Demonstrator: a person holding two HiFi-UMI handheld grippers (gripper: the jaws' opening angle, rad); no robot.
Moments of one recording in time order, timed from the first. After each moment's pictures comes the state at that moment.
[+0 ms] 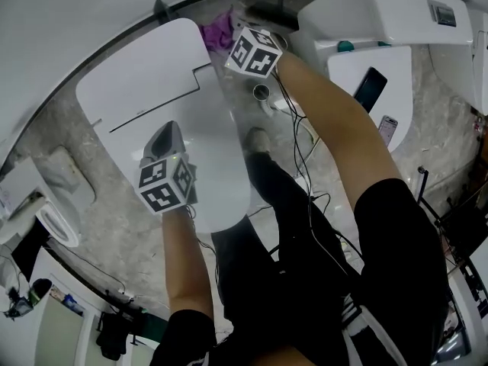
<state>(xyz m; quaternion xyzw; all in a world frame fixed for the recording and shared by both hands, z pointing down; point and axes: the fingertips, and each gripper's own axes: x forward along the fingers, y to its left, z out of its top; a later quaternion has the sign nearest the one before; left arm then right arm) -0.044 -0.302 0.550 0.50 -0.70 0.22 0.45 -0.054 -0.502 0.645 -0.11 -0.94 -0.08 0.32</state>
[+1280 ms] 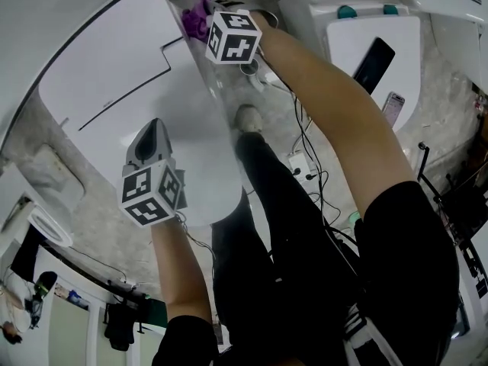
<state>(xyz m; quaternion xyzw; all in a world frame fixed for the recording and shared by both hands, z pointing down) -0.012 -0.280 0.591 0.51 -0.68 0.25 0.47 -0.022 -0.465 0.719 -0.16 -0.90 -0.12 0.39</state>
